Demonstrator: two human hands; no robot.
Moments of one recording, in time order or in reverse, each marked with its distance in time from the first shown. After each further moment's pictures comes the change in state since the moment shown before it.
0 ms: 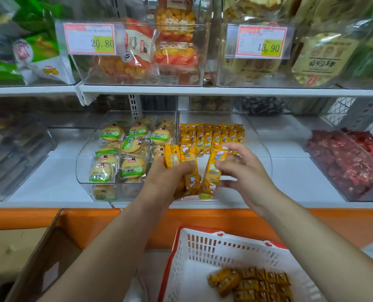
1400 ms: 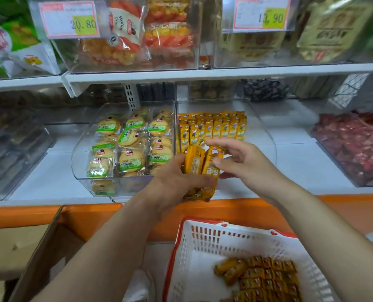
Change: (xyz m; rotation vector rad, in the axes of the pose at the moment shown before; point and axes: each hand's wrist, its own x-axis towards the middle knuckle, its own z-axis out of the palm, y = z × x) left_hand 0.002 -0.008 0.005 0.167 -0.273 -0.074; right_hand 0.005 0.005 -0.013 -0.318 -0.267 -0.149
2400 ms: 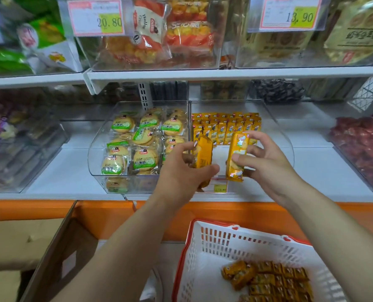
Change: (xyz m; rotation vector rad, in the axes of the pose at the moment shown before) left_hand 0.000 0.000 -0.009 0.153 0.296 0.188; right_hand 0.011 0.013 0.004 0.351 0.286 0.139
